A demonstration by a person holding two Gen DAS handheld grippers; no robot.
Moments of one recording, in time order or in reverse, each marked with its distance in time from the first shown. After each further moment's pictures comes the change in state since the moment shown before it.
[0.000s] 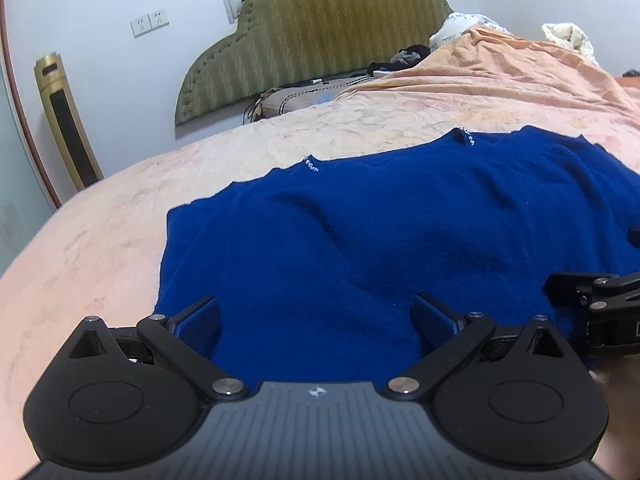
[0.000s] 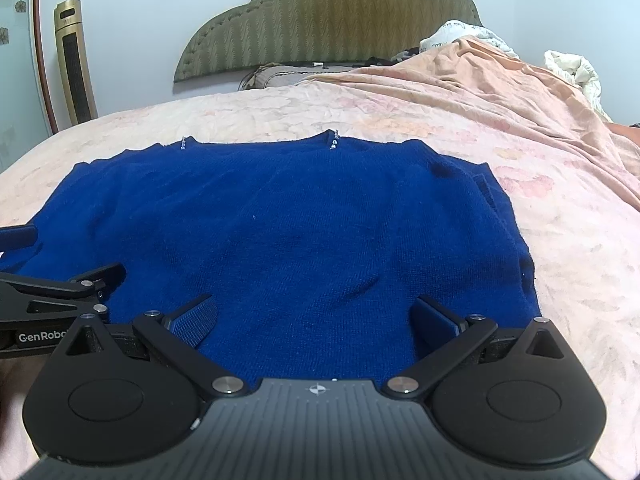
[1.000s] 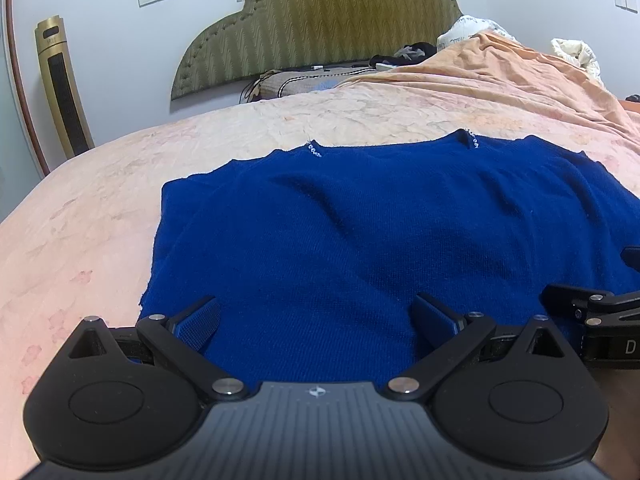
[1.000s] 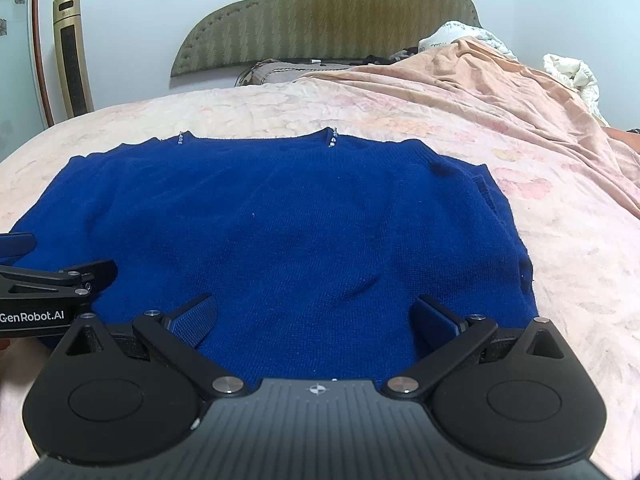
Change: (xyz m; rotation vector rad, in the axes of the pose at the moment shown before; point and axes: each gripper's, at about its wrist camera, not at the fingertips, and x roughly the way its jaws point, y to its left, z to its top) left arm 0.004 0.012 -0.001 -0.074 0.041 -0.051; right arm 0.000 0.001 0.000 -0.020 0.010 -0.020
